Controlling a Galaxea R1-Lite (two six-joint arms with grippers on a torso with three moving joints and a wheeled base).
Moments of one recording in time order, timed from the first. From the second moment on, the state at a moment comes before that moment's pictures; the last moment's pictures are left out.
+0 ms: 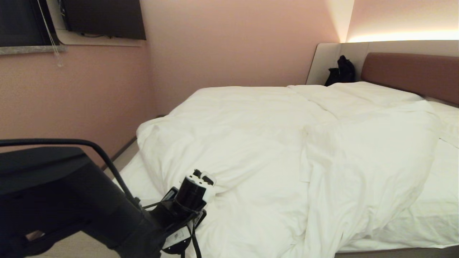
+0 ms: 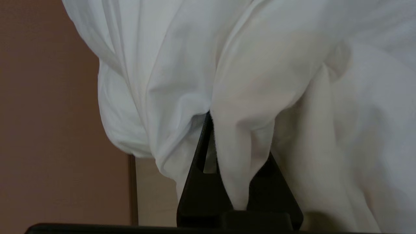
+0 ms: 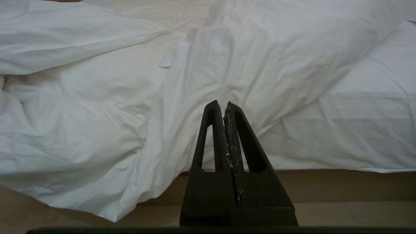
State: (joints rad) left arm -0.68 2.04 -0.69 -0.63 0.67 0.22; right arm 0.00 0.00 0.00 0.00 0.00 0.00
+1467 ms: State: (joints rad) left arm -0.74 2.02 -0.22 -0.91 0.69 0.16; right arm 0.00 0.00 0.00 0.00 0.00 0.00
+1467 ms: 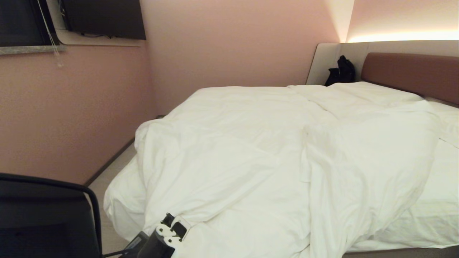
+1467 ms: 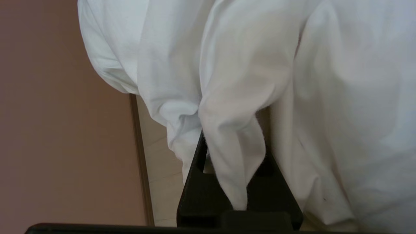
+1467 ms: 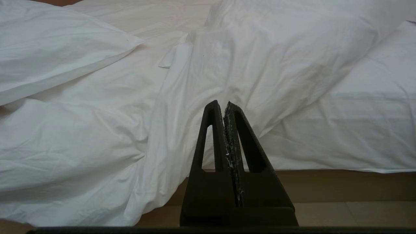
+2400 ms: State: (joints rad) left arm -0.78 2.02 -0.18 -1.08 0.69 0.15; right arm 0.00 0.00 0.00 0.00 0.00 0.00
